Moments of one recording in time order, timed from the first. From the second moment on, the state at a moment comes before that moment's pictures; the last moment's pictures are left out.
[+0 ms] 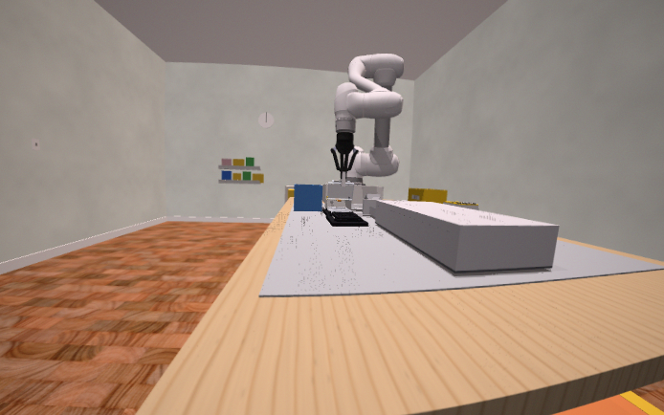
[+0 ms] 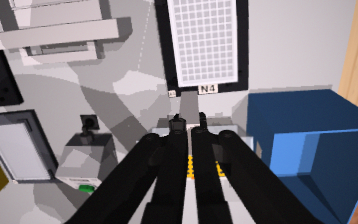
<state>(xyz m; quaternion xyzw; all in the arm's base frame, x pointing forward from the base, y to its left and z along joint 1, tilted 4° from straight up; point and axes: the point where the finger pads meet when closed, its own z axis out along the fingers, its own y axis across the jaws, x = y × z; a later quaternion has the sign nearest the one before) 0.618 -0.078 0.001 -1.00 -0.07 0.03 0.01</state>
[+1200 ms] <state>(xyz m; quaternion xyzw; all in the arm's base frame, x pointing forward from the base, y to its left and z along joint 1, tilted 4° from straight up) 0.617 -0.078 0.000 -1.00 -0.07 0.03 0.01</state>
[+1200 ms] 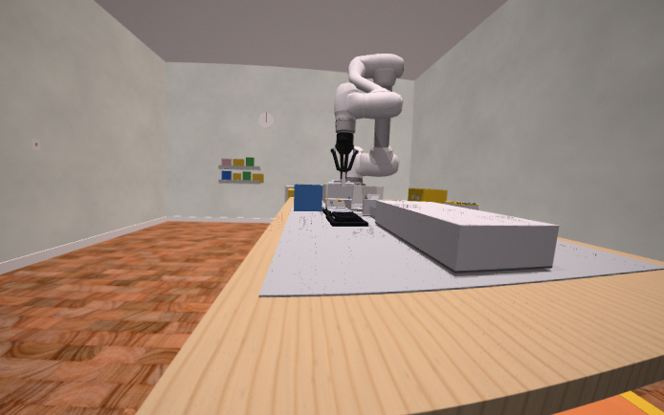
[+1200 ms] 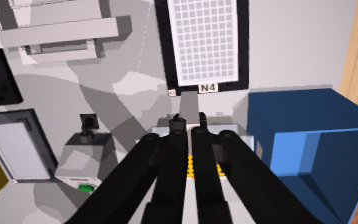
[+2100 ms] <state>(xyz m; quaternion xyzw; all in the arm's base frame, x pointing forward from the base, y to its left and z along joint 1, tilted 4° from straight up) 0.586 -0.082 0.005 -1.00 -0.07 0.03 0.01</state>
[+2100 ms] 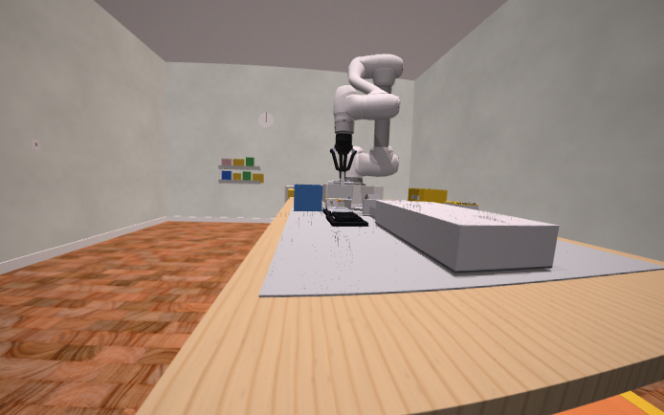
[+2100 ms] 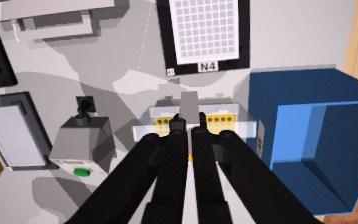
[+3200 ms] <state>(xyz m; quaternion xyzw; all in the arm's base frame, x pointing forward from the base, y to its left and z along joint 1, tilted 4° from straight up) 0.548 -0.088 0.012 -1.00 -0.07 0.03 0.01</state>
